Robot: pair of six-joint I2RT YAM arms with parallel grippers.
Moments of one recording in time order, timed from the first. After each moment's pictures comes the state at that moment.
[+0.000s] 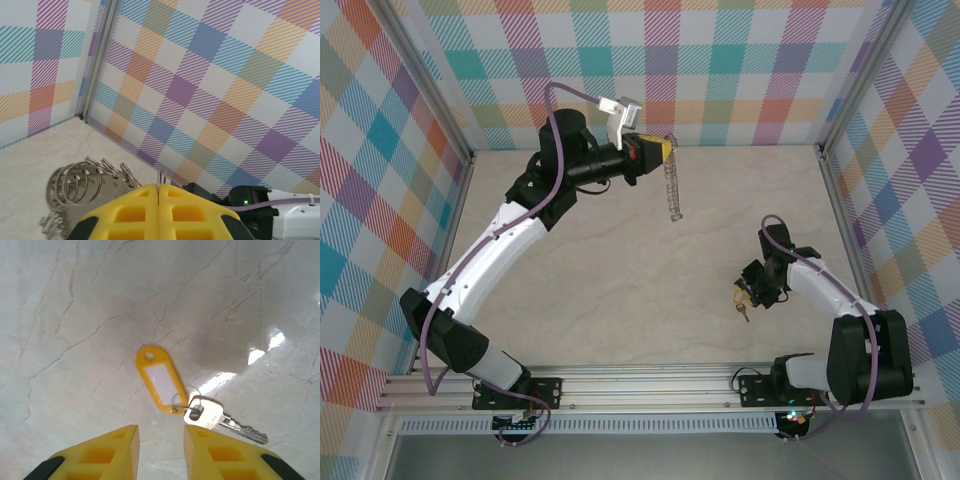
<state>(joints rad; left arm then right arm) -0.58 1.53 1.68 -0.21 0.57 -0.35 0.15 1.27 0.70 -0.77 -0.21 1.03</state>
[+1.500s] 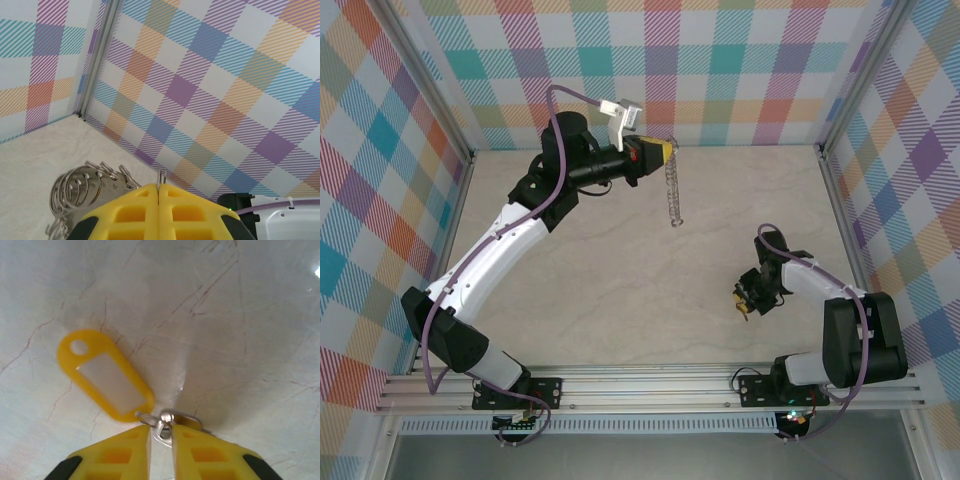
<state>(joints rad) -0.58 1.53 1.65 -0.18 0.57 -0.37 0.15 1.37 0.65 -0.71 -0.24 1.10</state>
